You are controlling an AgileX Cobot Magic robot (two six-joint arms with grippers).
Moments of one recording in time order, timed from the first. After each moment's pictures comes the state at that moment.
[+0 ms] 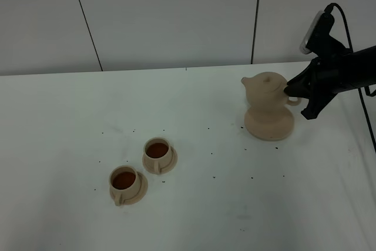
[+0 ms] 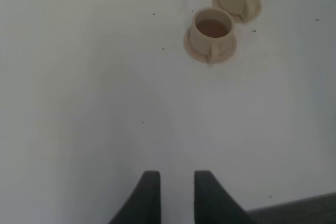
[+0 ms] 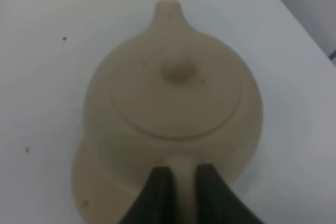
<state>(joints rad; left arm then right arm) 0.00 0.15 -0.51 -0.11 1.05 0.15 0.05 2.06 -1.46 1.02 0.65 -1.84</state>
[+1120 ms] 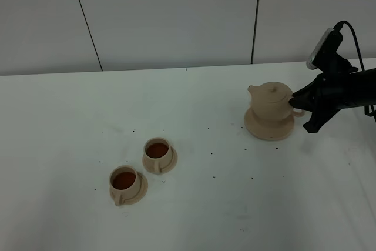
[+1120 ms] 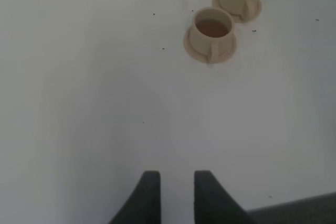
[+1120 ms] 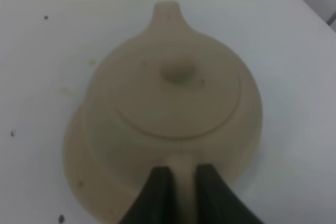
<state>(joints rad) 0.00 0.15 -0.51 -0.11 1.05 0.15 0.02 2.06 -1.32 1.23 0.57 -2.04</state>
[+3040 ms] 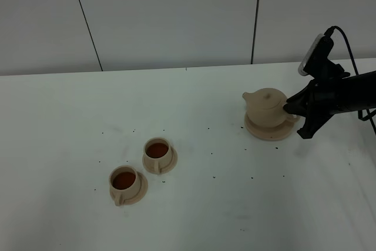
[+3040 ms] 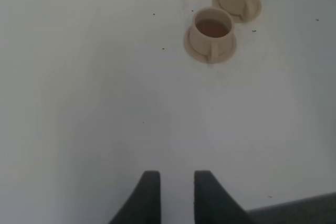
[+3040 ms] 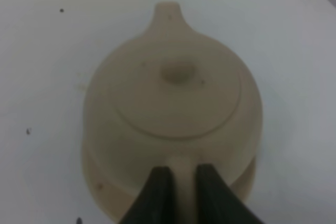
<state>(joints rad) 0.00 0.15 -0.51 -0.11 1.05 0.15 0.06 2.06 -1.30 1.22 0.55 -2.04</state>
